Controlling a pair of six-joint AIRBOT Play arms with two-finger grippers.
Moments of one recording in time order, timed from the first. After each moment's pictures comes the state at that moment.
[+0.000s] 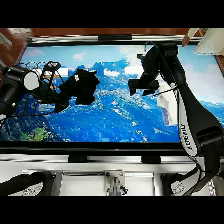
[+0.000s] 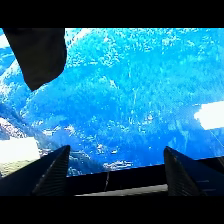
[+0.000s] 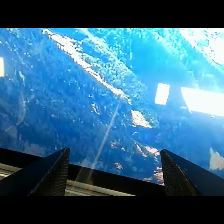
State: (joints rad) left arm -0.33 -1.27 1.36 1.64 -1.39 -1.66; right arm 0.31 -1.77 1.94 1.75 -1.65 -1.37
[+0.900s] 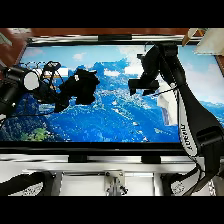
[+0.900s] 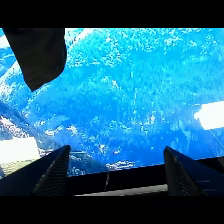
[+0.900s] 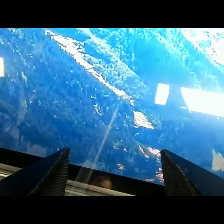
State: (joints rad) left arm -0.33 -1.27 1.36 1.64 -1.39 -1.66; right arm 0.31 -1.77 1.94 1.75 -1.65 -1.38
